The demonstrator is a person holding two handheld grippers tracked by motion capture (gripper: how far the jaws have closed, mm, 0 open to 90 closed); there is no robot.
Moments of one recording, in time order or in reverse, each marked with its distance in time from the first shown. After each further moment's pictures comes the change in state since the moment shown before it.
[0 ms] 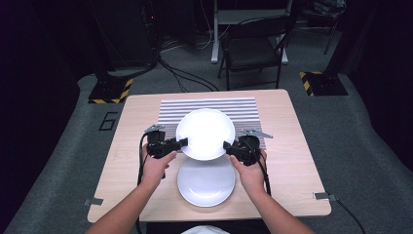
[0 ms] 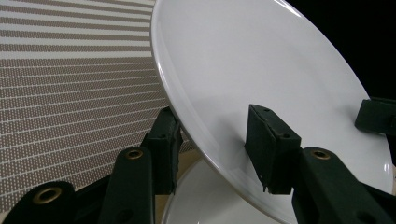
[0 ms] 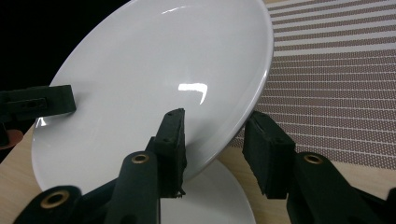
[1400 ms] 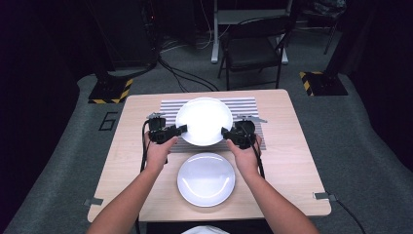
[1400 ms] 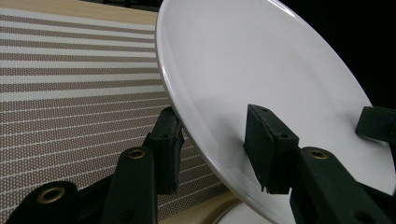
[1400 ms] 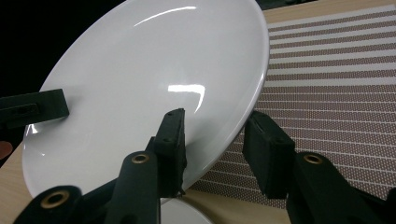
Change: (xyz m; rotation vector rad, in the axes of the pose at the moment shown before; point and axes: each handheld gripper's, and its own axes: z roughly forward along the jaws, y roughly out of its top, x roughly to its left) left arm 0.017 0.033 0.026 -0.040 0.043 -0.017; right arm -0.007 0.034 0.038 -0.016 -0.027 0.019
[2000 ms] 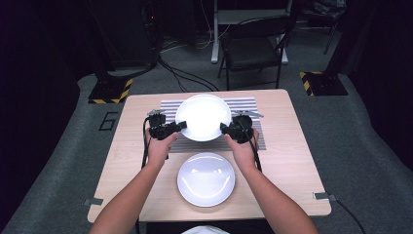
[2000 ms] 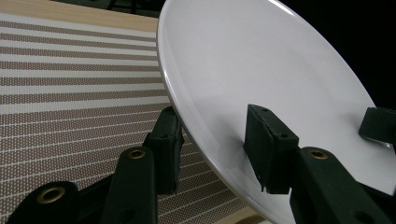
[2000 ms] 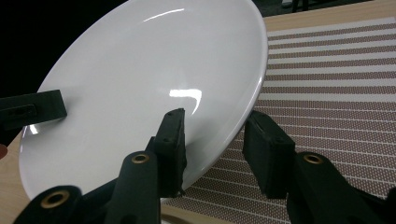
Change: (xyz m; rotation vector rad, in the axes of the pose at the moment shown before) left arm 0.012 0.007 0.014 -0.020 0.012 -0.012; right arm -0.001 0.012 0.018 -0.001 -0.019 -0.022
